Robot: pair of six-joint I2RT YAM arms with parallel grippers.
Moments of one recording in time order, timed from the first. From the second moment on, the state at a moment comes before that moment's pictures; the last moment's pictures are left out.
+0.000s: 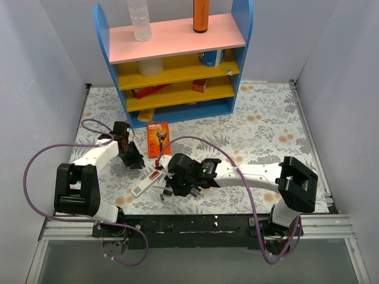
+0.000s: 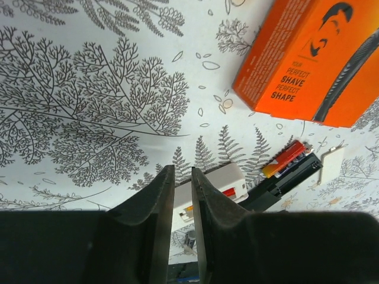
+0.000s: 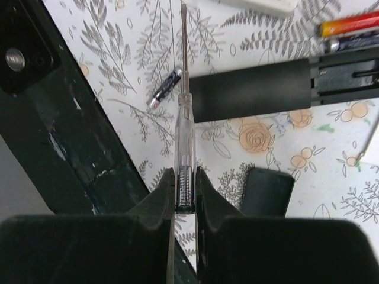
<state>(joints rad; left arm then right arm) -0.11 1.45 0.84 -0.65 0.17 -0.63 1.26 1.63 1.12 -0.37 -0.07 0.21</state>
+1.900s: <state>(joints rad) 0.04 1.47 0.72 -0.55 0.54 -0.60 1.21 1.82 1.48 -0.67 0.06 -0.30</state>
